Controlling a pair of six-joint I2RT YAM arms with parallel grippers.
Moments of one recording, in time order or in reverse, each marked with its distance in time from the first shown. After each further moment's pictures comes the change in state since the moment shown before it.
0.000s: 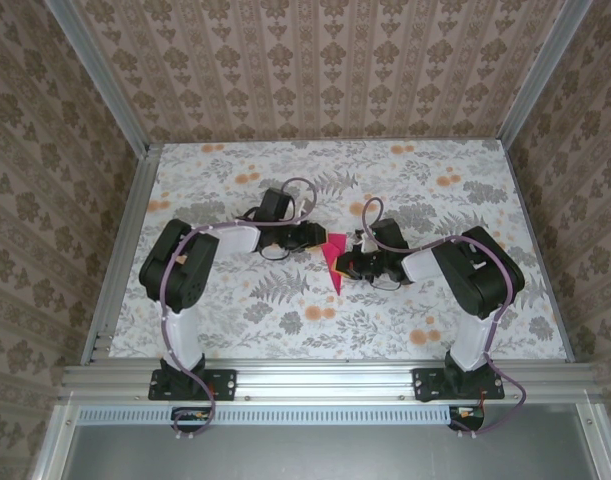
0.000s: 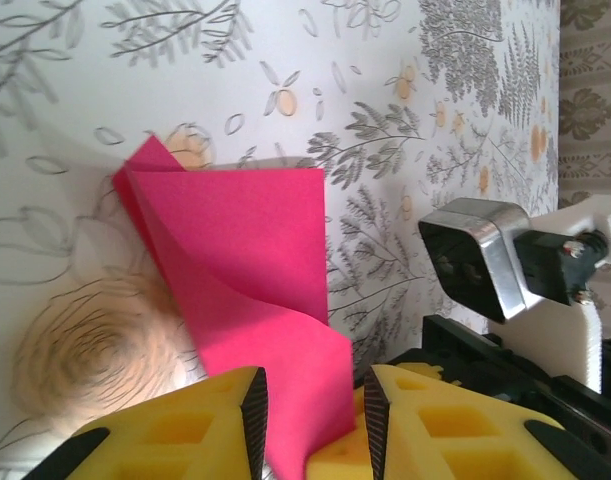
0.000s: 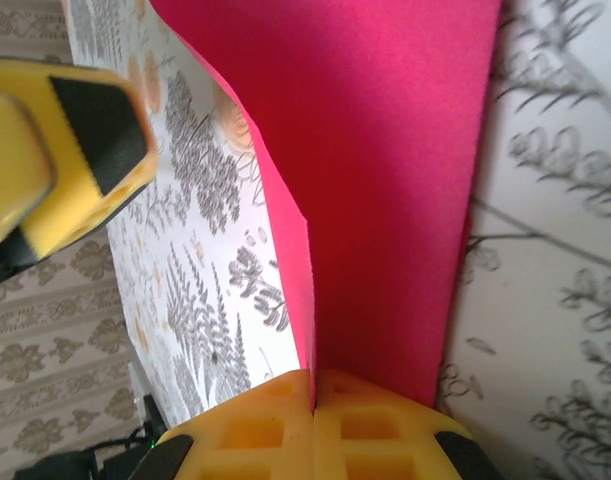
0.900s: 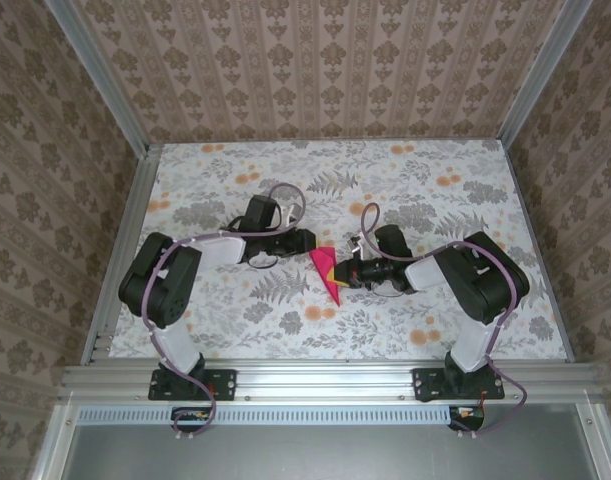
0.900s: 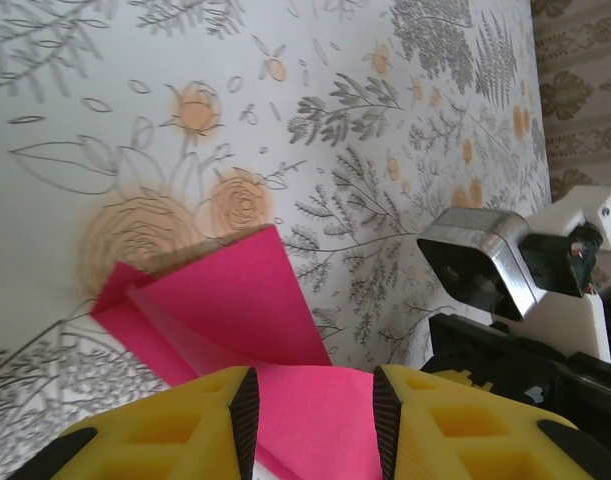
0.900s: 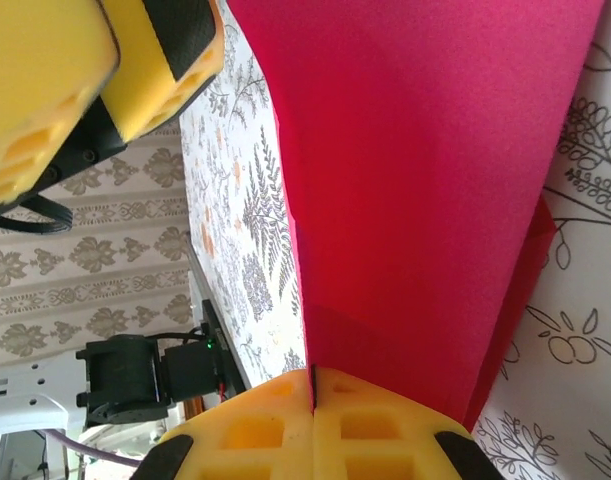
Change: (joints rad) left arm 0.019 -0.145 -0.158 0.064 0.008 0.076; right arm 0.008 -0.042 -0.094 0.150 -0.190 0.022
